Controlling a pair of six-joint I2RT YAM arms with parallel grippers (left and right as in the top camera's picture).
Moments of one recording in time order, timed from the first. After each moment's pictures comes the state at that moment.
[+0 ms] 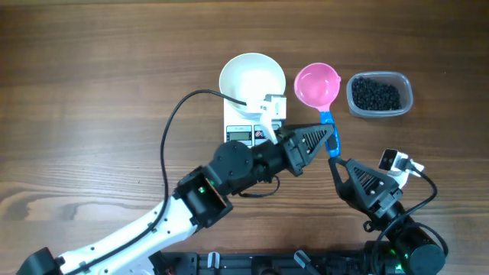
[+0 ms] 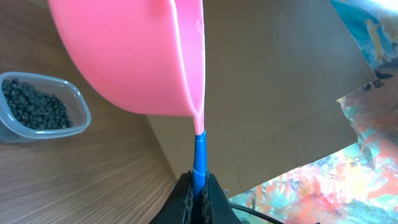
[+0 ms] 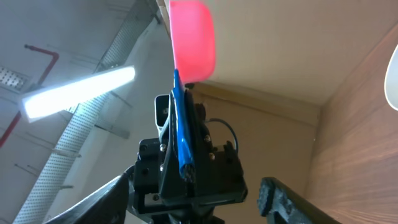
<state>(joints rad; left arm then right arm) -0.94 1.23 0.78 0.50 0.17 -1.03 -0.02 0.01 0.01 0.56 -0.74 1.83</state>
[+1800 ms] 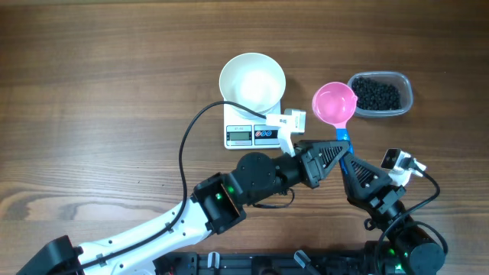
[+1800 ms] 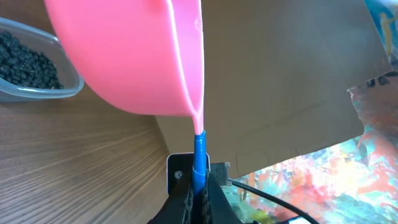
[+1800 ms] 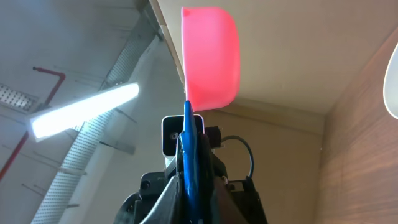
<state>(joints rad) -1.05 1.30 0.78 0.52 0.11 -1.10 -0.02 0.01 0.01 0.54 -0.67 1.86</state>
